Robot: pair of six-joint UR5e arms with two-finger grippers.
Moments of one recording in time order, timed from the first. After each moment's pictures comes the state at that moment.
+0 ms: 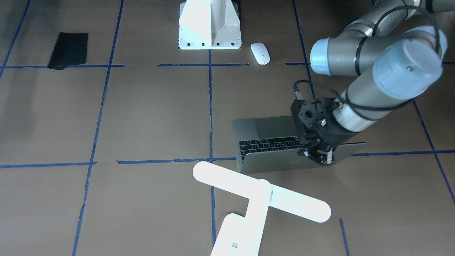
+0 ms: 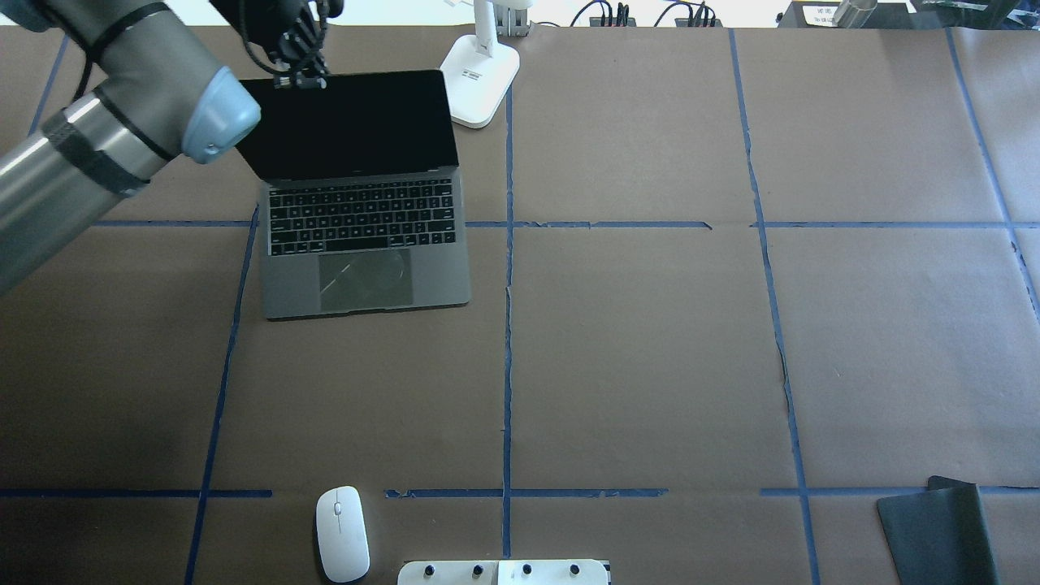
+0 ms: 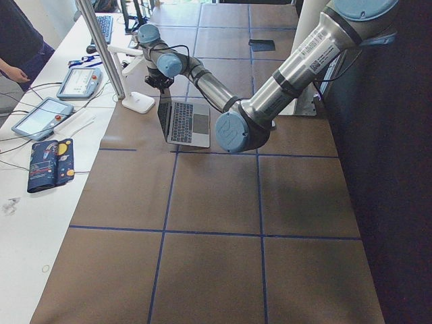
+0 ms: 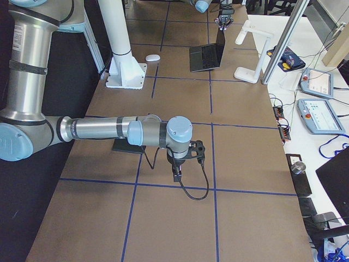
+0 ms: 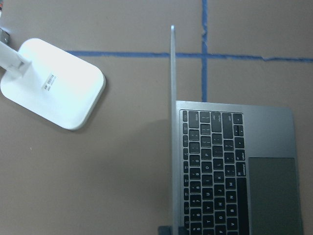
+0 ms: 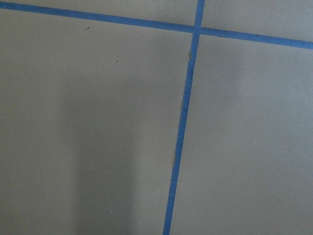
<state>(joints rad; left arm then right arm) -1.02 -2.39 -1.38 -1.70 -2.32 0.59 1.53 -1.79 1.86 -1.66 2.35 -0.11</state>
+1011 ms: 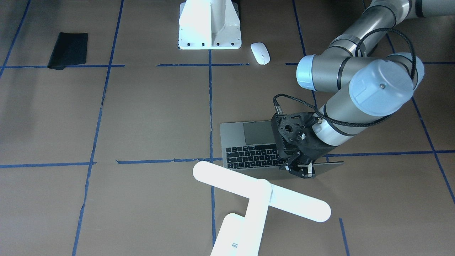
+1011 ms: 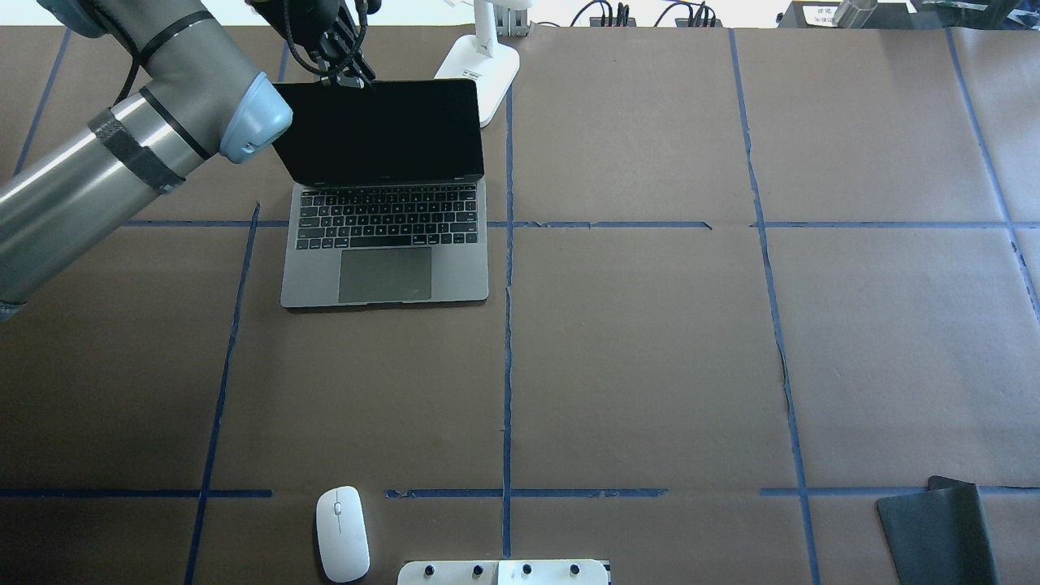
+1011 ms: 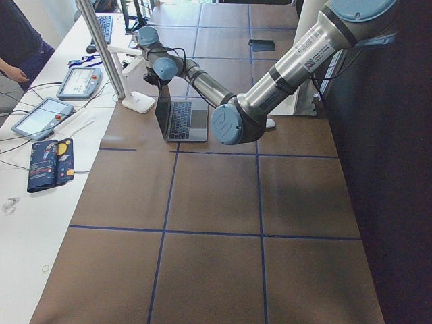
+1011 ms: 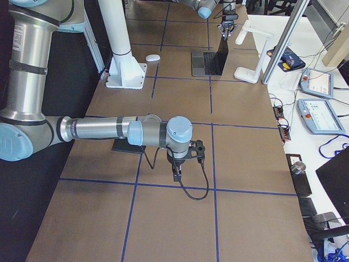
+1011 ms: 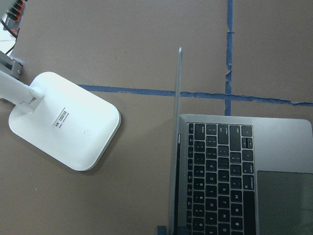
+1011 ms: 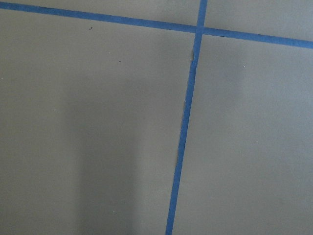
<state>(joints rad) -1.00 -2.42 -1.32 -1.84 -2.32 0.52 1.53 -1.79 1.86 -1.66 2.36 -0.11</state>
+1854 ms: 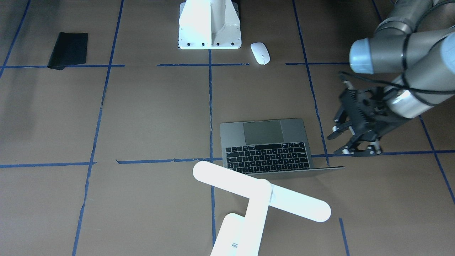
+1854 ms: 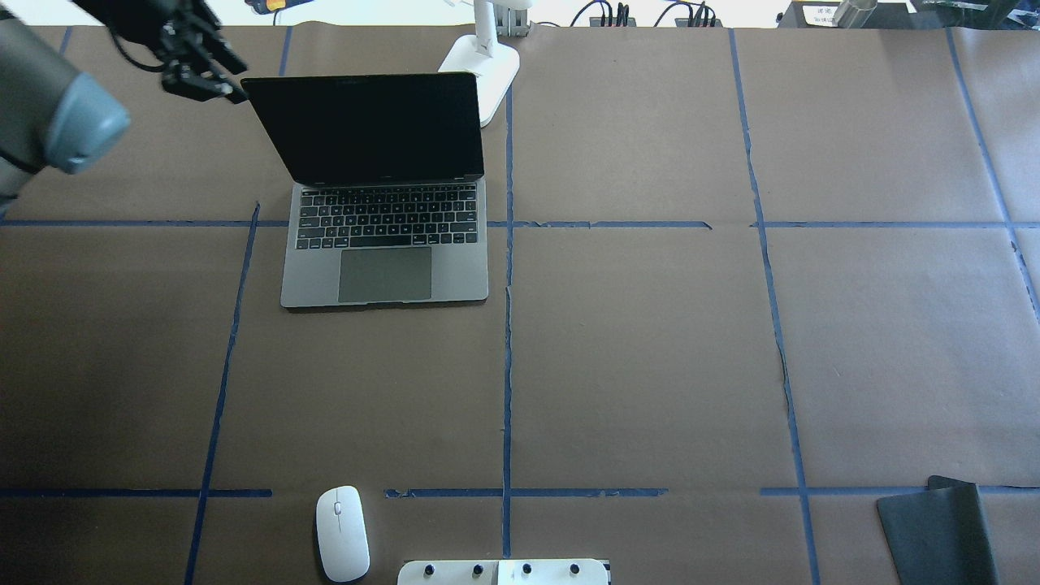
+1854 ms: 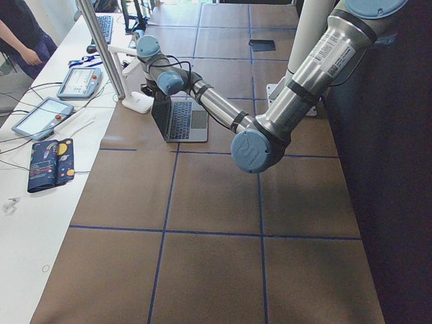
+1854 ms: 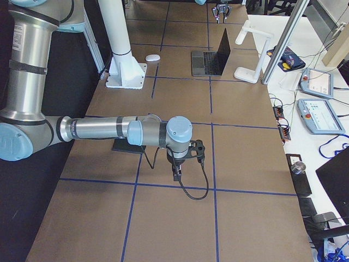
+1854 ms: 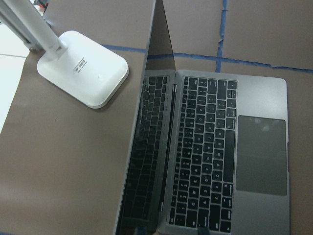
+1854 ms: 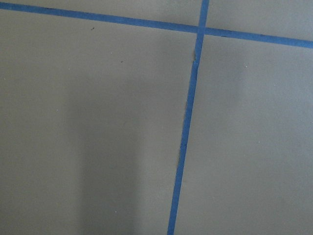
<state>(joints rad) -1.17 -2.10 -1.60 -1.78 -2.43 0.52 1.53 -1.79 1.86 -1.66 2.37 -0.11</state>
